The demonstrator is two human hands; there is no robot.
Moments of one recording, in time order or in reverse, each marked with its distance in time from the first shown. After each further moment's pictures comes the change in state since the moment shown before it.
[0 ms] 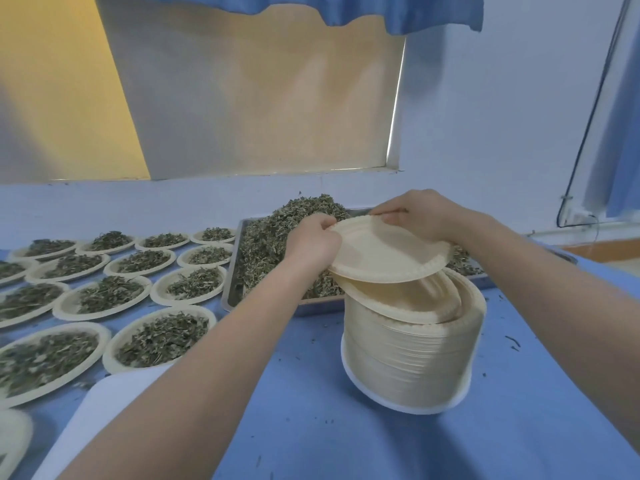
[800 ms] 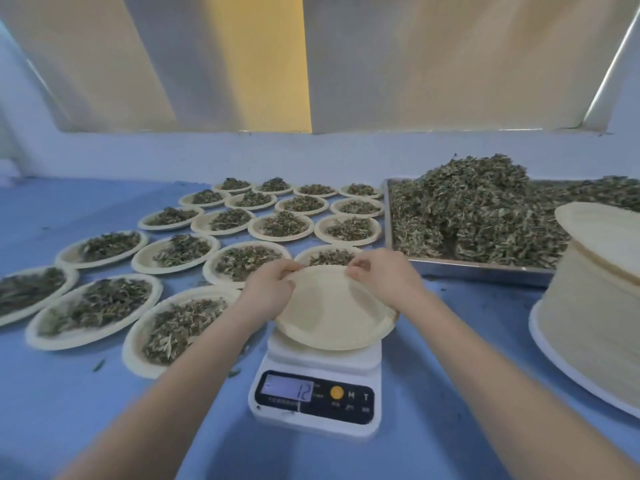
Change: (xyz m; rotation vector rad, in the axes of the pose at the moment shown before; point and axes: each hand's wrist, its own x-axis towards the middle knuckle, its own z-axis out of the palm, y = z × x) left_hand -0.113 -0.207 -0.200 0.218 0.217 -0.347; right_hand -0.009 -0.246 0.209 0.276 -0.174 -0.091
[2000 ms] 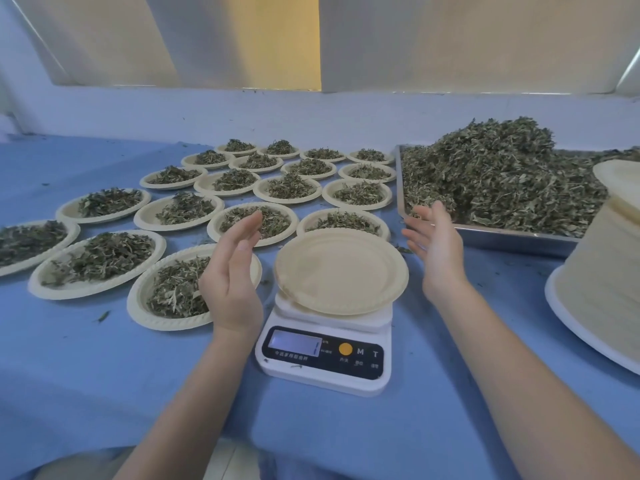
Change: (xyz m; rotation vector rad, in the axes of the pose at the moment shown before) left_hand -0.058 -0.039 0.014 -0.722 0.565 0.484; right_hand -0.021 0.025 0.012 1.272 0.389 0.356
